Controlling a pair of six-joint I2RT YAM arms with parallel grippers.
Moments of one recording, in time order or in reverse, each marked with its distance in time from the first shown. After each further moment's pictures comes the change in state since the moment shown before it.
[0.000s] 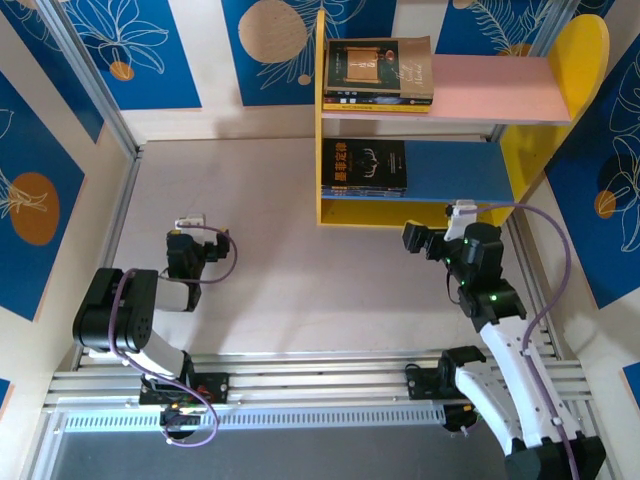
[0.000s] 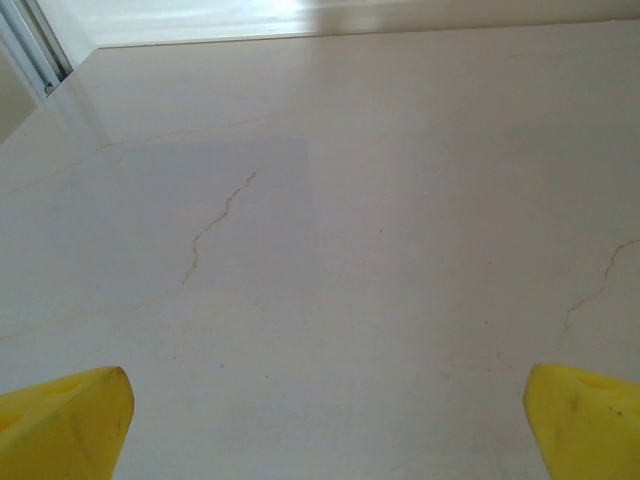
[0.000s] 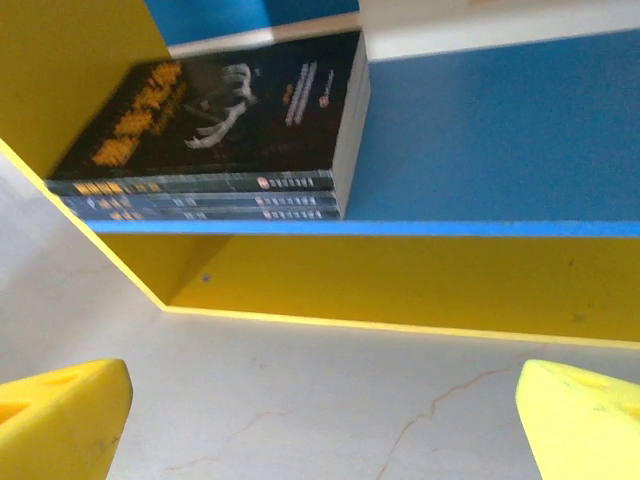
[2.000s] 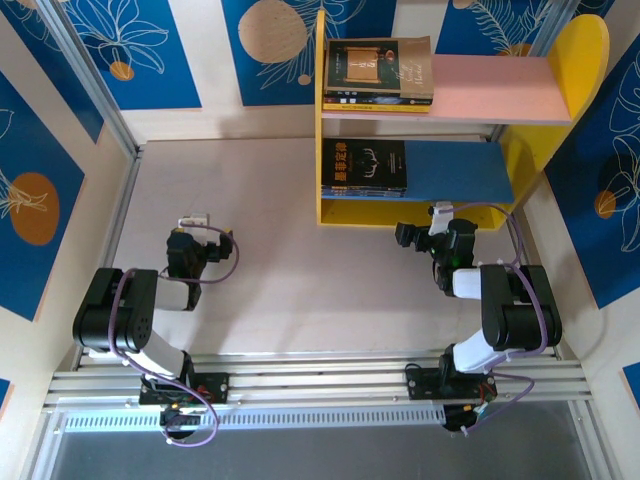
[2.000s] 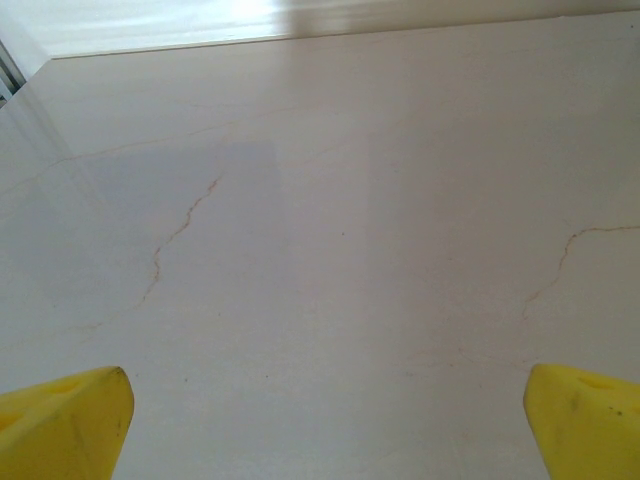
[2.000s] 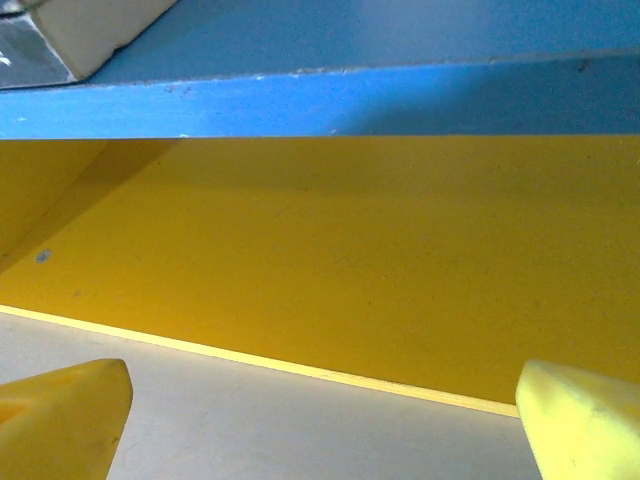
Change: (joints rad) left arm 0.000 0.000 0.008 -0.008 0.068 0.026; right arm -0.176 0.826 -0.182 0.992 -0.215 -0.093
